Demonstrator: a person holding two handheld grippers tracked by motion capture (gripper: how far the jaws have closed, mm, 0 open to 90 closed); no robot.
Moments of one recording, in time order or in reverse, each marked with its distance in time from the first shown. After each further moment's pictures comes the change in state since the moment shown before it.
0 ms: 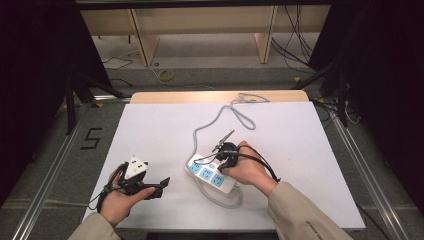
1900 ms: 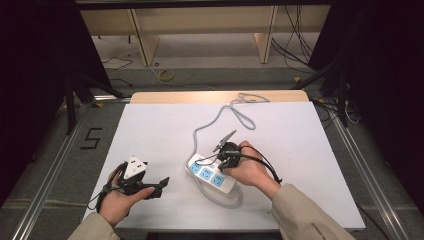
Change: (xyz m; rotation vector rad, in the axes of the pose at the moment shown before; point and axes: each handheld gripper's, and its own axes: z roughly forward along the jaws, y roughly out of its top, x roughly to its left) left arm 0.001 0.000 -0.001 -0.004 0.002 -0.002; right arm 0.000 -0.002 -0.005 -0.033 -0.003 -0.034
